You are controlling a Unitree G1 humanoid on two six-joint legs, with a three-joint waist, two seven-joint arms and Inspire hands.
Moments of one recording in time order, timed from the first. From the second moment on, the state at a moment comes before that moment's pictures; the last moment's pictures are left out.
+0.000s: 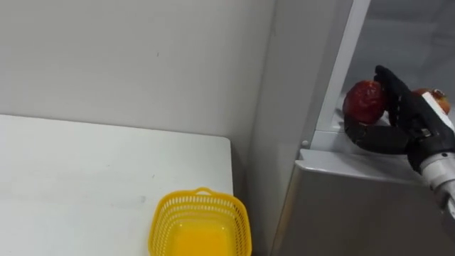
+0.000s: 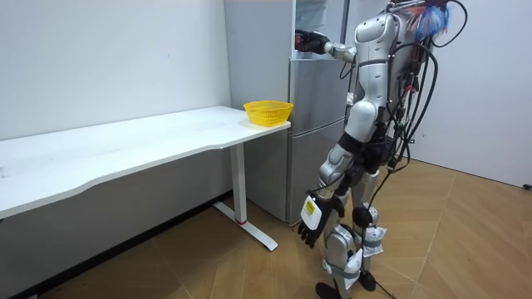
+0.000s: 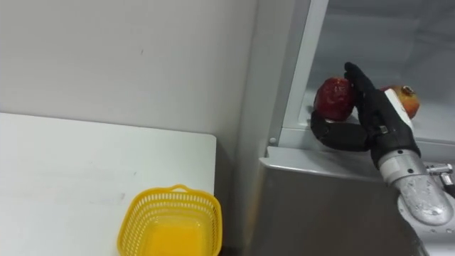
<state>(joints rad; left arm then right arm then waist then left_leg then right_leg) 0.26 0.30 0.04 0.98 0.45 0.11 -0.17 -0.54 -0.60 -0.04 0.40 0.24 -0.04 0.01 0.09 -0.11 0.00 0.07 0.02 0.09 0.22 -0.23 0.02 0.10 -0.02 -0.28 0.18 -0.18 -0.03</state>
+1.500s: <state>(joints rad) 0.23 0.31 0.02 0.98 0.44 0.11 -0.11 -0.61 -0.63 -0.01 0.40 0.23 -0.04 0.00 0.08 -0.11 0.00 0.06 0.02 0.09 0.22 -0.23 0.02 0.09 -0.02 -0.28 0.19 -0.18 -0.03</state>
